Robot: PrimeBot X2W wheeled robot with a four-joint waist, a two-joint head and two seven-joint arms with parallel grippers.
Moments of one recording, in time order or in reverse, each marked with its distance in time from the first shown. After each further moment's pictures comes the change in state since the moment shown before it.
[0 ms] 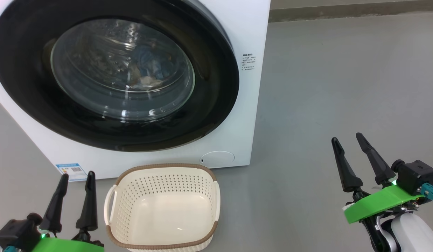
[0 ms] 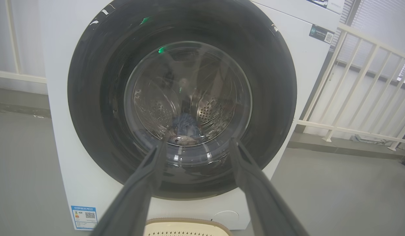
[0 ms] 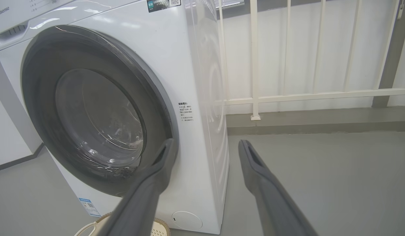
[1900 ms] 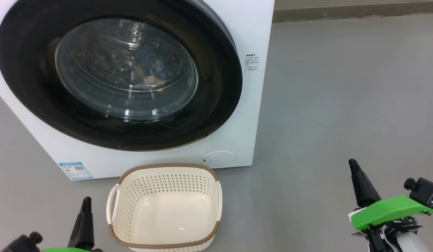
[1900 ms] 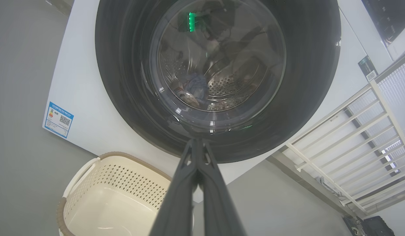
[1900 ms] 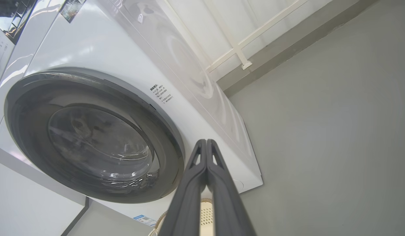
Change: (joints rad) left arm 0.047 -0.105 0.045 0.065 -0.359 0.000 0.127; right arm 0.071 0.095 -0.094 0.057 0.397 0.000 0.121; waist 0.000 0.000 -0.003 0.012
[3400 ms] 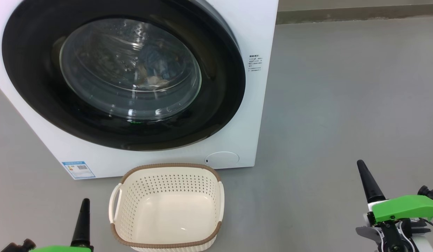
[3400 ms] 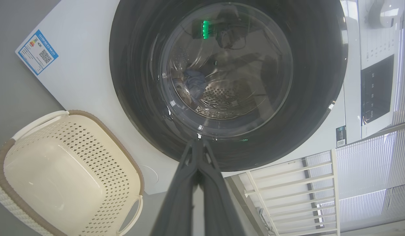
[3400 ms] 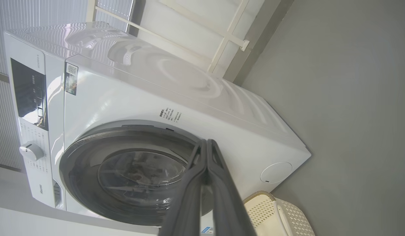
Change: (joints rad) left arm -0.012 -0.057 0.079 0.003 -0.381 0.000 0.131; right arm 0.012 0.062 -0.123 -0.022 0.401 -0.003 0.133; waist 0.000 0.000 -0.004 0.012
